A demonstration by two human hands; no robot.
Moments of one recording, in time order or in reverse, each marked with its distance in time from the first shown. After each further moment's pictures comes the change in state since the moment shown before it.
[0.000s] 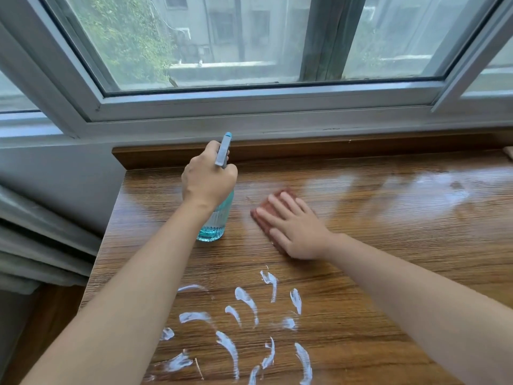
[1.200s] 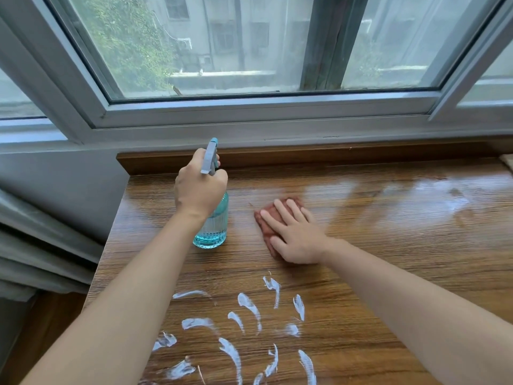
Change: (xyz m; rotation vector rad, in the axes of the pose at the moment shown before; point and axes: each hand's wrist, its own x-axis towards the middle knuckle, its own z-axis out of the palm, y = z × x) left_hand 0.000 -0.025 -0.003 -0.121 0.078 -0.028; right_hand 0.003 -0.015 -0.010 0.094 -0.116 0.126
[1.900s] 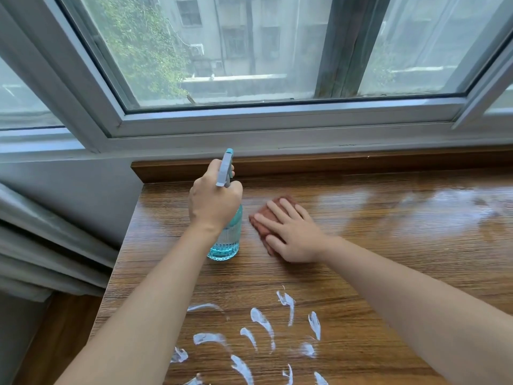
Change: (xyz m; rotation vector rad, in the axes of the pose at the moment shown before) left_hand -0.001 0.001 0.002 0.017 0.011 -0.005; right_hand 0.043 -0.010 -0.005 -0.039 0.094 -0.137
